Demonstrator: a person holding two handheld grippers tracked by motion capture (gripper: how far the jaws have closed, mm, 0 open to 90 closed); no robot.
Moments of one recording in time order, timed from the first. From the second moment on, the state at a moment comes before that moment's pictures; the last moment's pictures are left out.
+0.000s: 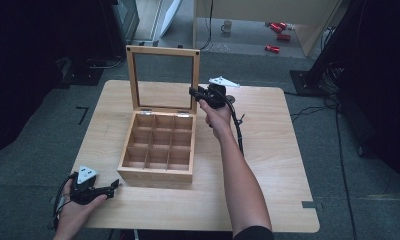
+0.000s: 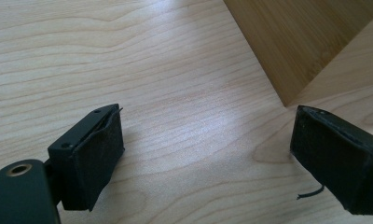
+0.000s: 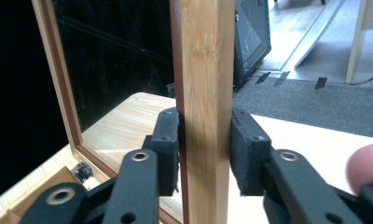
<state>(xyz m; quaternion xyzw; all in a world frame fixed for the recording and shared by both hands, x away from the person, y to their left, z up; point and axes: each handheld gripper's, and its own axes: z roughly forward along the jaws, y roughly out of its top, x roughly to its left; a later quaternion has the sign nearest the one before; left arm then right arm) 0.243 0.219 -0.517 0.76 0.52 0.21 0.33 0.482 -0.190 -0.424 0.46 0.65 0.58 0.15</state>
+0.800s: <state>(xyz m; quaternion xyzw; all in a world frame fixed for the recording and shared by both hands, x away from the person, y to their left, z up) 0.242 0.216 -0.518 0.77 0.52 0.22 0.31 0.401 -0.251 -0.419 0.50 0.66 0.54 0.17</state>
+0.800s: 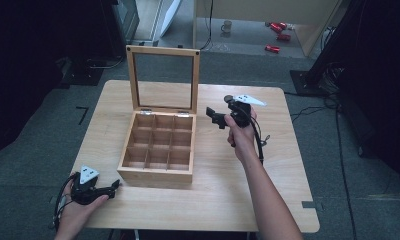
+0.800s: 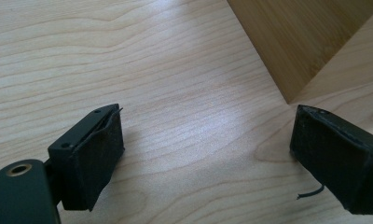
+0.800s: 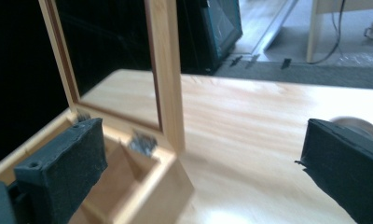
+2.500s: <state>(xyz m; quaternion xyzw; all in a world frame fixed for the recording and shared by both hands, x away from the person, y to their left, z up) 0.242 0.215 -0.518 0.77 0.52 0.22 0.31 0.237 -0.392 -0.509 0.59 0.66 0.42 0.20</state>
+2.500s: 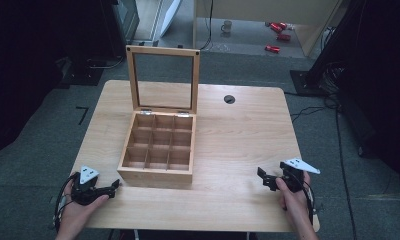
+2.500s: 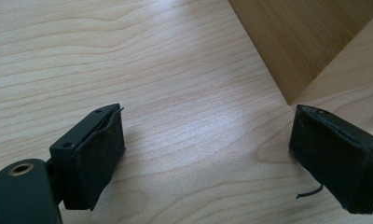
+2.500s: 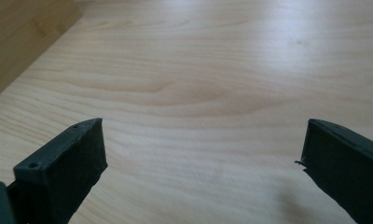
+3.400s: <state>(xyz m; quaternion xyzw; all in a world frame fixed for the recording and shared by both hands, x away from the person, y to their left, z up) 0.242 0.215 -0.518 0.76 0.52 0.22 0.31 0.196 -0.414 -0.527 0.60 0.70 0.30 0.24</state>
